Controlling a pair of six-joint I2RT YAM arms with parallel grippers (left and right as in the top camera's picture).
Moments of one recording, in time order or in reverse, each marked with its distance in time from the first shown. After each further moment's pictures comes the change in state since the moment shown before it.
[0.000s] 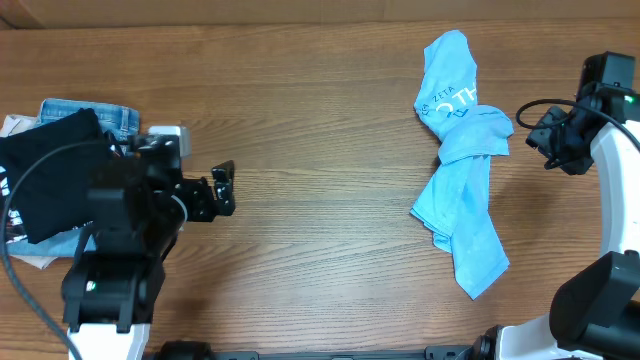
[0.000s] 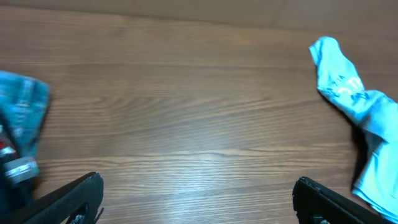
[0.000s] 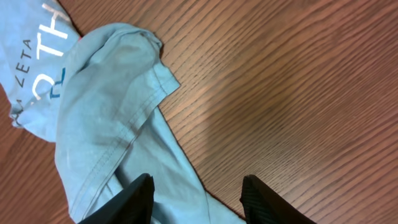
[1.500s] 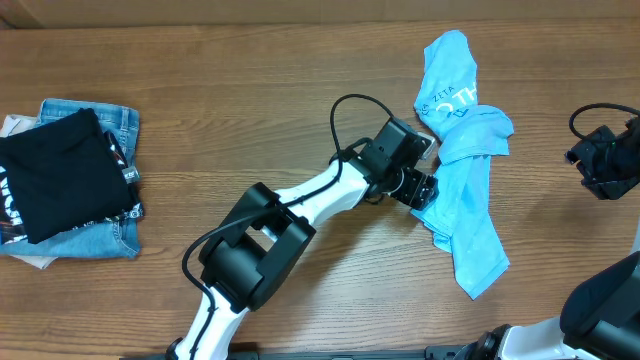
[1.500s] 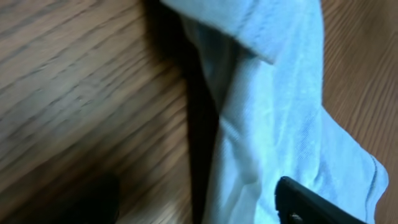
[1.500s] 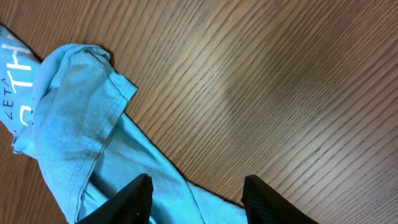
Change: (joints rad) left arm -0.722 1.278 0.483 0.497 0.220 -0.166; right arm -0.227 0.000 -0.002 -0.072 -0.144 0.015
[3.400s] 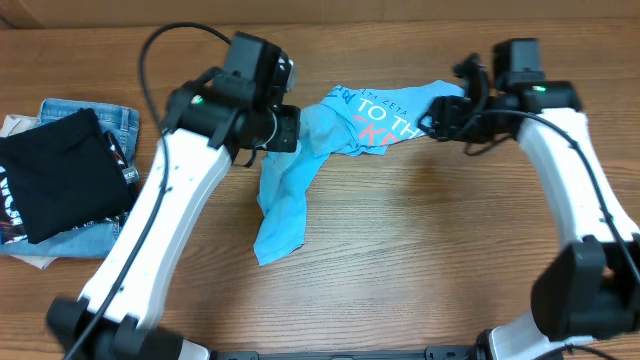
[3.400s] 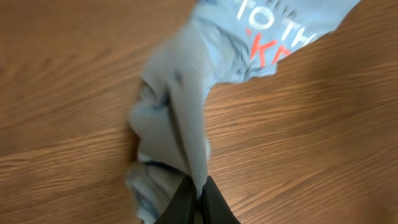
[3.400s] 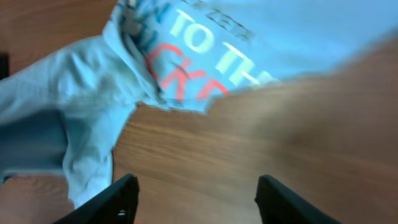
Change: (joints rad) left arm 0.405 -0.562 0.216 -0.918 -0.289 0.064; right arm 0.568 0.073 0.000 0.259 -0.335 -0.341
